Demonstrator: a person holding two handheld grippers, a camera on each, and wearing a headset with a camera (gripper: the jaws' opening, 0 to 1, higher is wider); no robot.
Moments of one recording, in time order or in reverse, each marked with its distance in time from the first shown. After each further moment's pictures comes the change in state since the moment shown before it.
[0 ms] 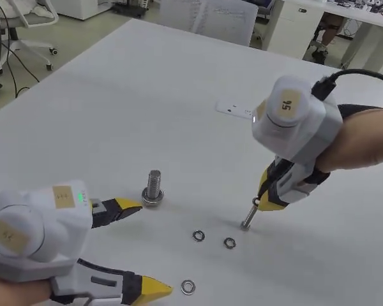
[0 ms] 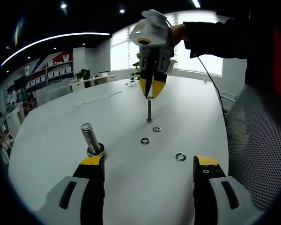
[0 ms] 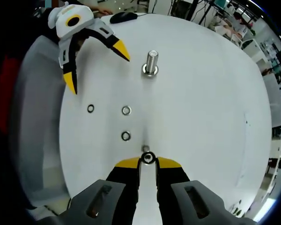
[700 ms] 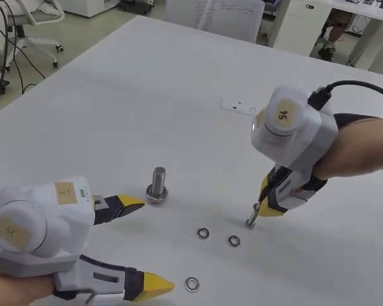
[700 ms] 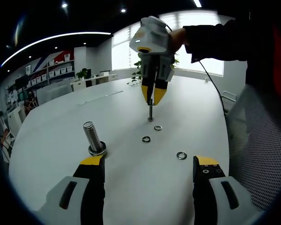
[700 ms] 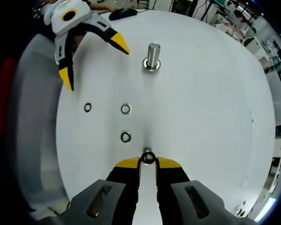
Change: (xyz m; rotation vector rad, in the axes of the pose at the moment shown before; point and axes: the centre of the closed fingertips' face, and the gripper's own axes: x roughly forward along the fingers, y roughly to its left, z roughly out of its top) left arm -0.004 0.002 -0.003 -0.005 0.005 0.011; right arm 0.022 0.004 0.000 0.011 0.005 0.023
